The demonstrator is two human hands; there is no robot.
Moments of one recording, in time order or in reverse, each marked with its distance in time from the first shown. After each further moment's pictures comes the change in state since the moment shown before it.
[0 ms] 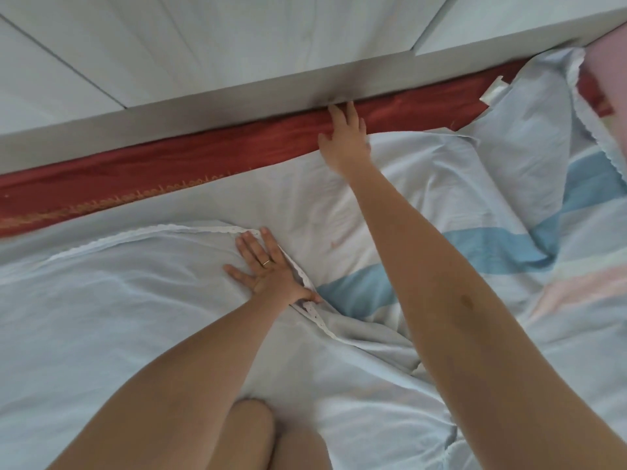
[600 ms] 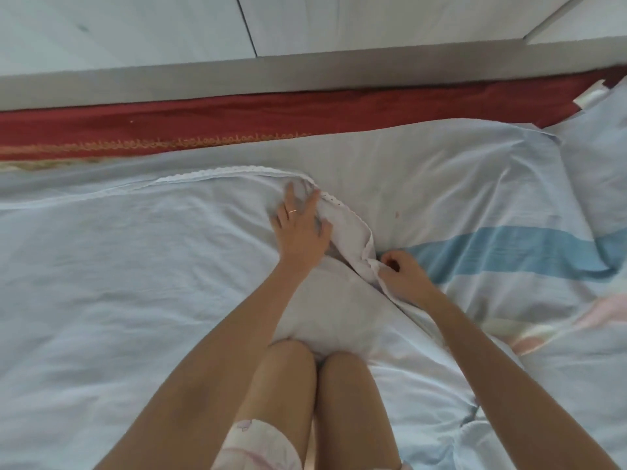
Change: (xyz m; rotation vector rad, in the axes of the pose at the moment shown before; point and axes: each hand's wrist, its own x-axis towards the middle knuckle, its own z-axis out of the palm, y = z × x) left_hand 0.002 -0.086 0.006 -0.231 0.749 0.354; right_hand -0.209 0.075 0.066 0.183 -0.408 0.080
